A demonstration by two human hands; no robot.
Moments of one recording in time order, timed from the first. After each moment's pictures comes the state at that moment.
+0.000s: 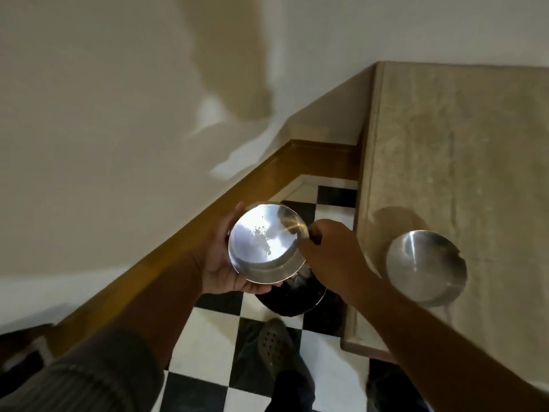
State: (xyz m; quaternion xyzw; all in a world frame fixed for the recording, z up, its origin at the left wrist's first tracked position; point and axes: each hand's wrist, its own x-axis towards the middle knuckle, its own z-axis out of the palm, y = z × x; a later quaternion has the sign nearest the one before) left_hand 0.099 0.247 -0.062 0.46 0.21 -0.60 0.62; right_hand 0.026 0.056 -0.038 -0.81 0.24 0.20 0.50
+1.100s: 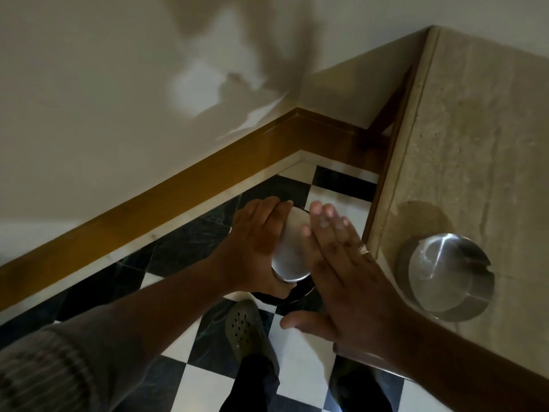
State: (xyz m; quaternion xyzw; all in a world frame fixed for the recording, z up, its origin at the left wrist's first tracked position) left_hand 0.055 0.244 -0.161 0.89 -0.36 -0.18 0.22; right_hand -0.024 0.055 -0.080 -0.96 -0.22 0.02 0.15
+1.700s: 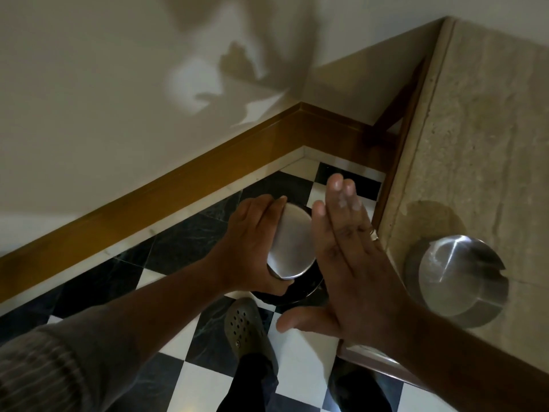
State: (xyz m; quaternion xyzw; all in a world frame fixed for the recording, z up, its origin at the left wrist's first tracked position) left_hand 0.054 0.252 -0.173 0.90 -0.32 -0.18 0.24; right_hand -0.005 0.064 -0.075 -0.96 -0.22 -0.05 0.19
